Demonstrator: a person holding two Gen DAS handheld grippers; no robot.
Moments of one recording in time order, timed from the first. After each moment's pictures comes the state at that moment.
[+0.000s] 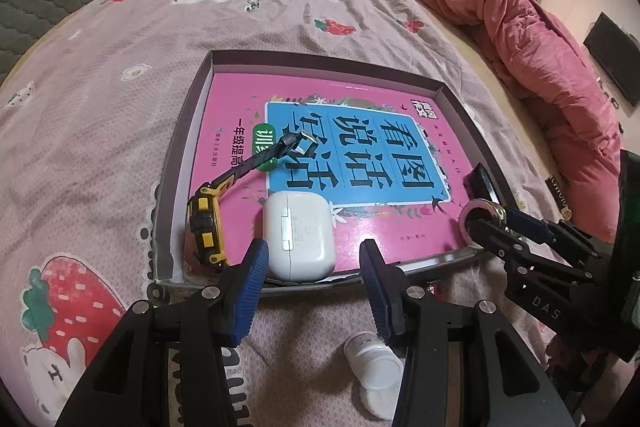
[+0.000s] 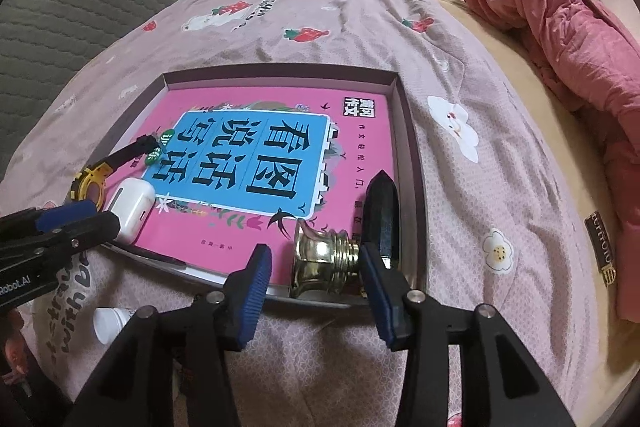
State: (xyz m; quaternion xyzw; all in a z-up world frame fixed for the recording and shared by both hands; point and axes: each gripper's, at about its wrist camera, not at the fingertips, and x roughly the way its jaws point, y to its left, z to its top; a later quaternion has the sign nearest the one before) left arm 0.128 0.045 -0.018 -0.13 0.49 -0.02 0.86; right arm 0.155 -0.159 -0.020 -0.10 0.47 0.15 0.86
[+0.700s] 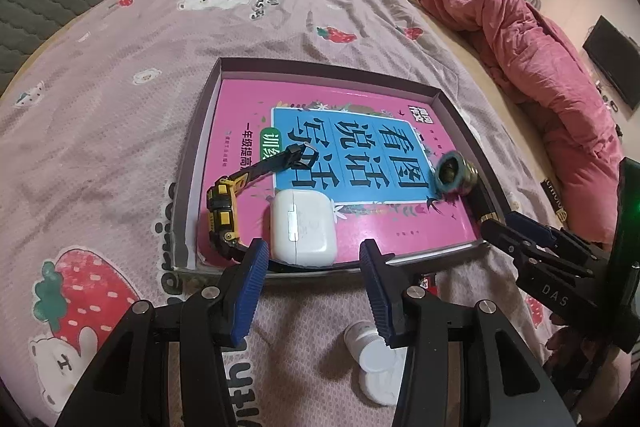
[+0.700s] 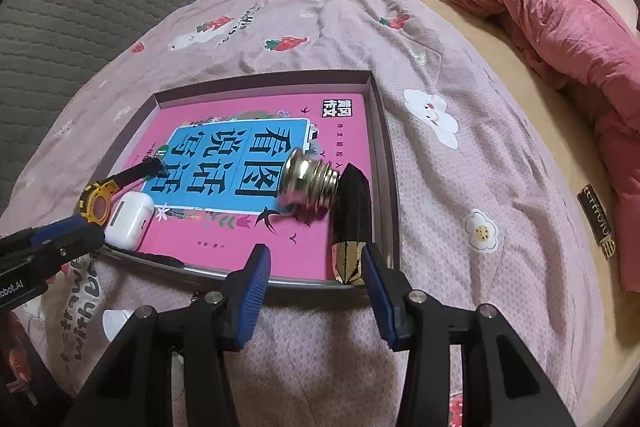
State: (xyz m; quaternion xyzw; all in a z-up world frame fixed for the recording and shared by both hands) left arm 0.113 0.051 -0.005 -0.13 0.48 -0.02 0.87; right arm 0.146 -0.179 -0.010 -0.06 0.47 0.14 0.87
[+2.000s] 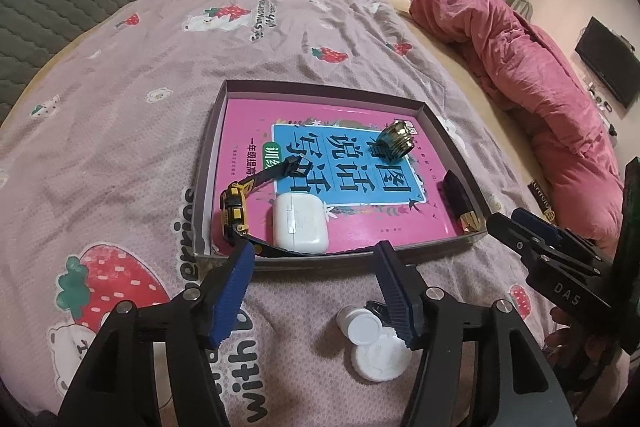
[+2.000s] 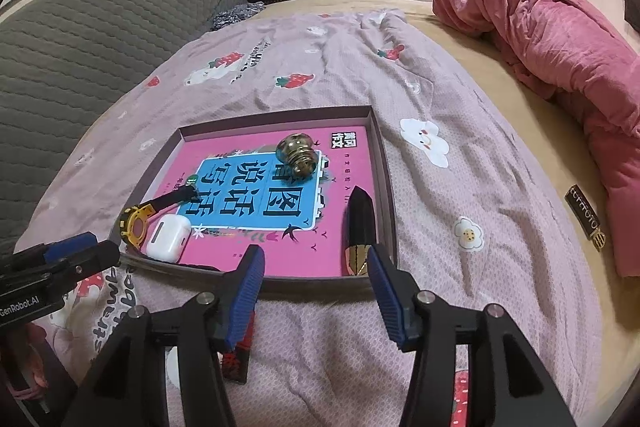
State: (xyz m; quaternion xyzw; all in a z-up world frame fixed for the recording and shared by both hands) left arm 0.086 0.052 0.024 -0.13 0.46 -0.02 0.88; right arm 0.117 -0.180 0.024 -0.03 0.43 0.15 0.89
